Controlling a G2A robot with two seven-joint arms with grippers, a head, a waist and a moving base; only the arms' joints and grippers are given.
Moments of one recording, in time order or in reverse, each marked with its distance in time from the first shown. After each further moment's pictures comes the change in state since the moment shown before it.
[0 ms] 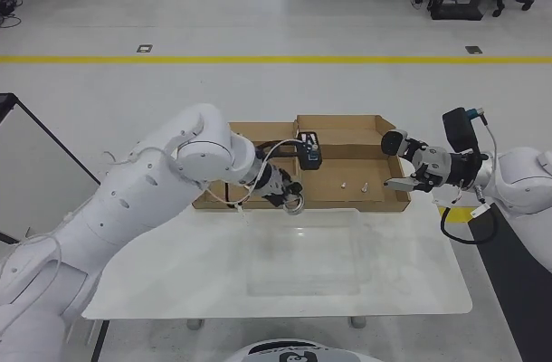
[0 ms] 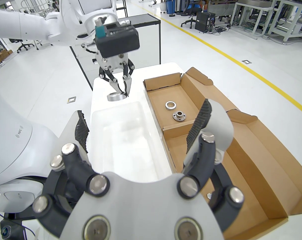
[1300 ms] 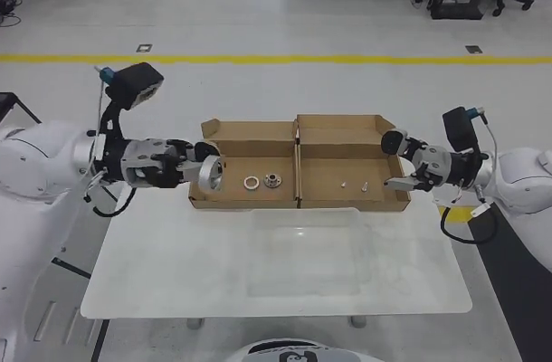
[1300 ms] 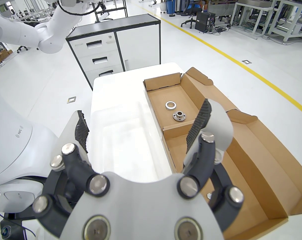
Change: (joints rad) left arm 0.479 0.314 -0.695 -0.154 -1.041 -0.084 0.085; right arm 0.000 0.000 0.000 0.000 0.000 0.000 0.000
